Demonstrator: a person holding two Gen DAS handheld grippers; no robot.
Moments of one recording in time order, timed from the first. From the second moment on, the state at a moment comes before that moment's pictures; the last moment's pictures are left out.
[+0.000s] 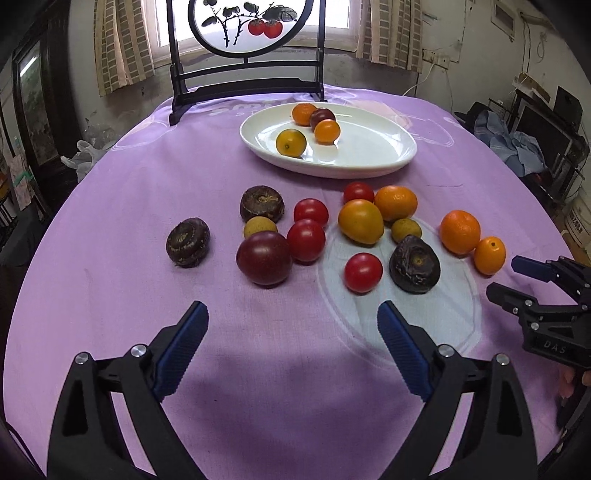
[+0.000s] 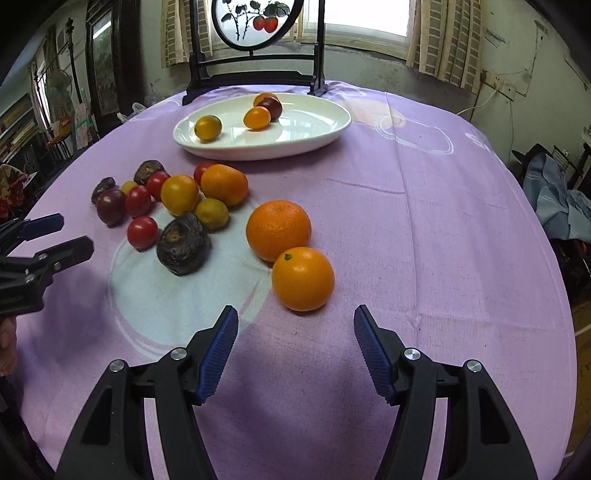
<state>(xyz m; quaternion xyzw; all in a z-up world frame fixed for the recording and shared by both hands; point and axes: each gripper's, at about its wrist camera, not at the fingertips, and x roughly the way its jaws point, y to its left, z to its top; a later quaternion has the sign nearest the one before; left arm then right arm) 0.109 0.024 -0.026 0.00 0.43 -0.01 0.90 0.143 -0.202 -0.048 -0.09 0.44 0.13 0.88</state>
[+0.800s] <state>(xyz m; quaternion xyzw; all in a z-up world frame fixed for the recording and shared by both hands) 0.159 0.044 -0.049 -0.01 0.48 0.03 0.88 0.155 -0.207 -0.044 -0.02 0.41 0.20 0.89</state>
